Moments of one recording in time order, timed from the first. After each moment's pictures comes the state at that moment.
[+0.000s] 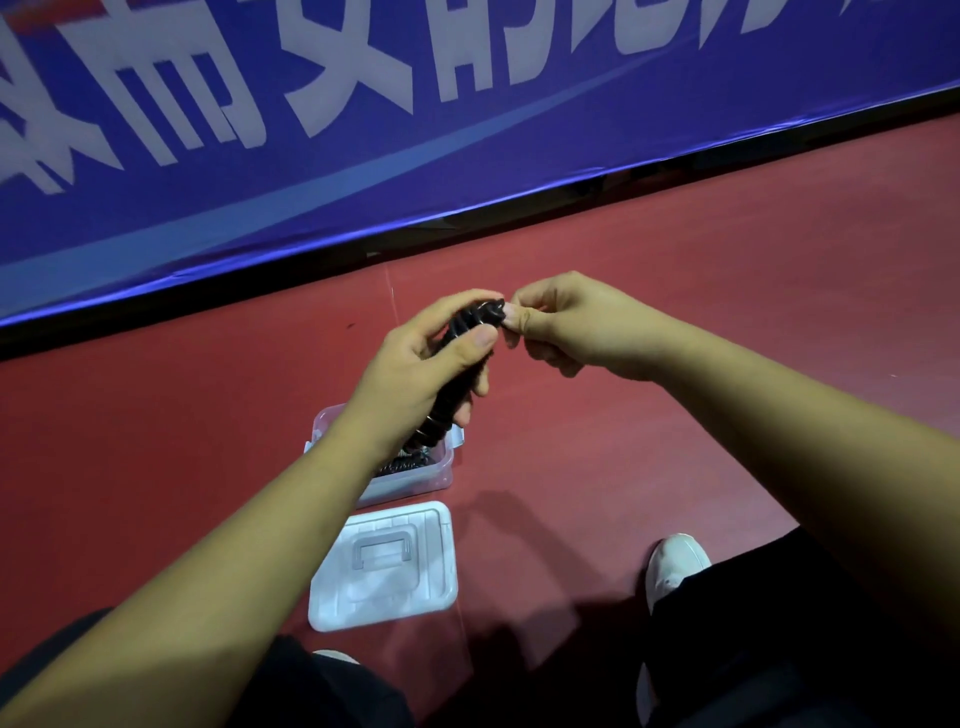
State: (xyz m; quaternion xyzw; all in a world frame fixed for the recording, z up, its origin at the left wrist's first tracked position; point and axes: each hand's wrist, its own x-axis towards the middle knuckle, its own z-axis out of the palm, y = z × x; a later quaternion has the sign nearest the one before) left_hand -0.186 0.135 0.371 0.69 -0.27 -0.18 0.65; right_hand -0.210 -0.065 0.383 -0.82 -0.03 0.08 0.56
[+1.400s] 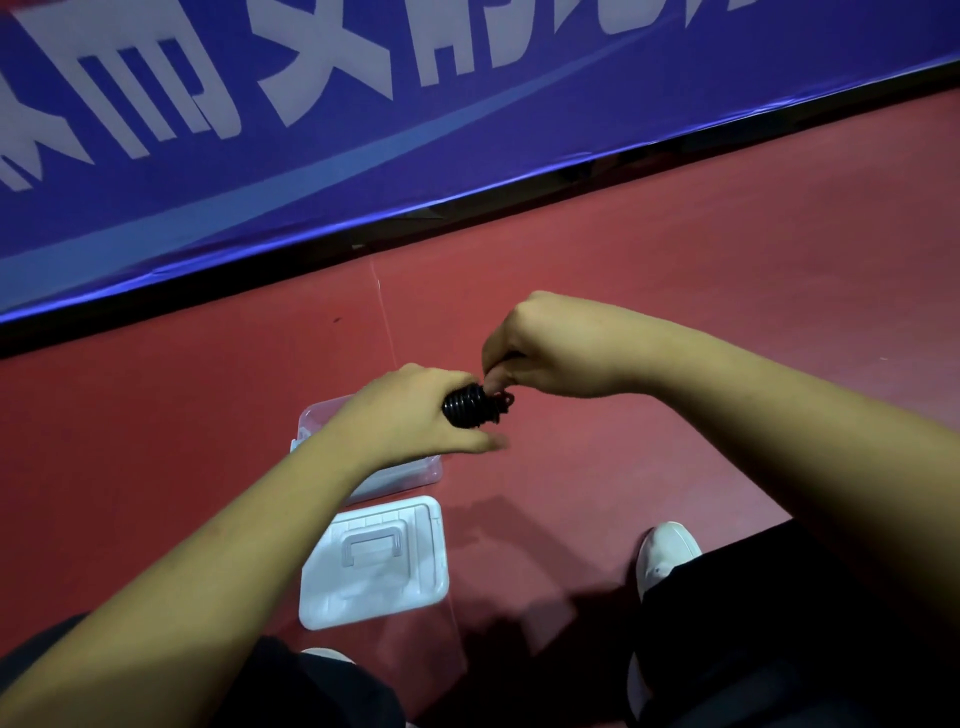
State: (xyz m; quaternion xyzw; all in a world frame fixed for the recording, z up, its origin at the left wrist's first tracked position) left_hand -0.169 0.127 0.342 0.91 -0.36 -0.16 0.13; right_hand -0.224 -0.061 0.395 -0.96 -0.23 0.05 0.18
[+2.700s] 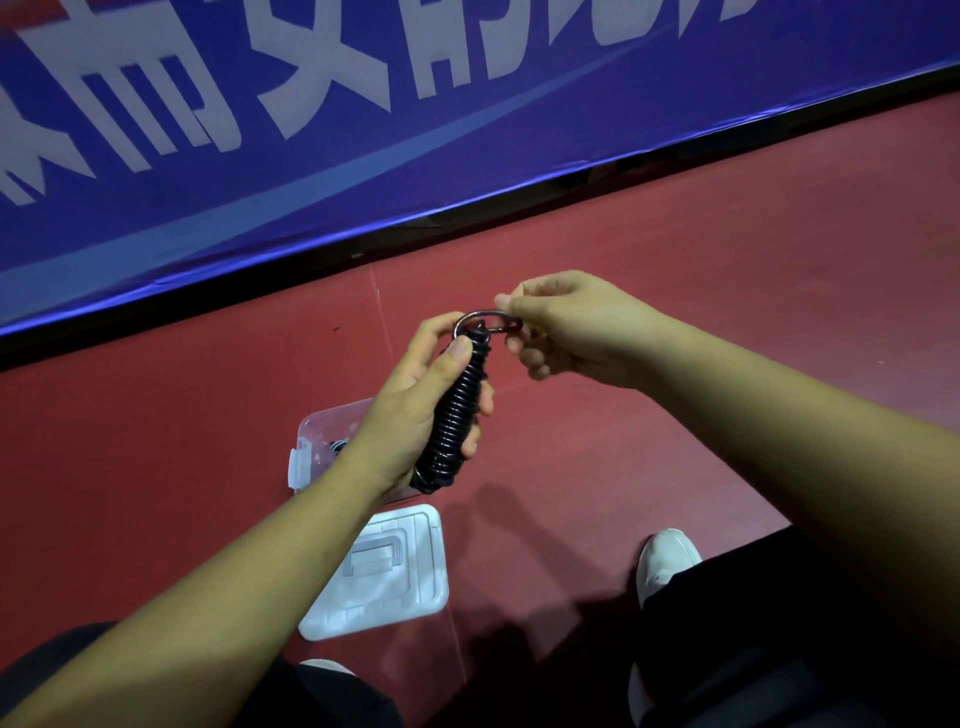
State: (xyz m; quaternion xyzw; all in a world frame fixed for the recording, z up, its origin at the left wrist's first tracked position) left_hand -0.195 0.111 0.341 0.61 -0.19 -0.28 0.72; right_hand -0.213 -0.075 0.379 -0.72 0.09 0.08 0.69
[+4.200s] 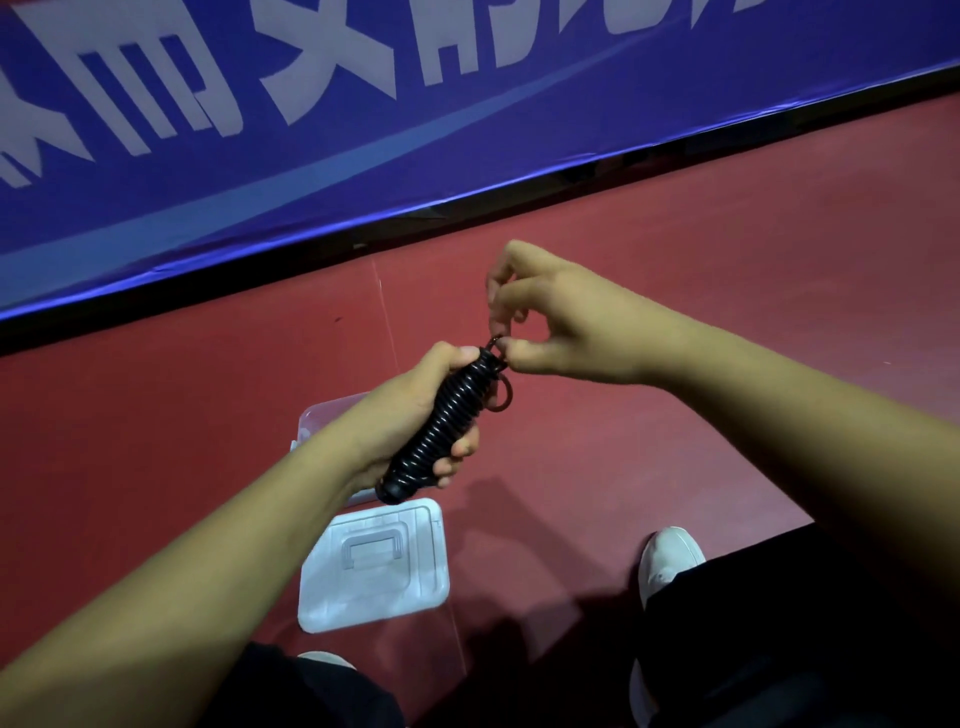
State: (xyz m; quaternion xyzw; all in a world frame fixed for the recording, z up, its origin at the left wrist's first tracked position) left_hand -0.186 0.123 0.356 0.69 -0.07 -0.46 0.56; right_hand -0.216 -0.078 0.387 -0.93 -0.24 -0.08 0.27
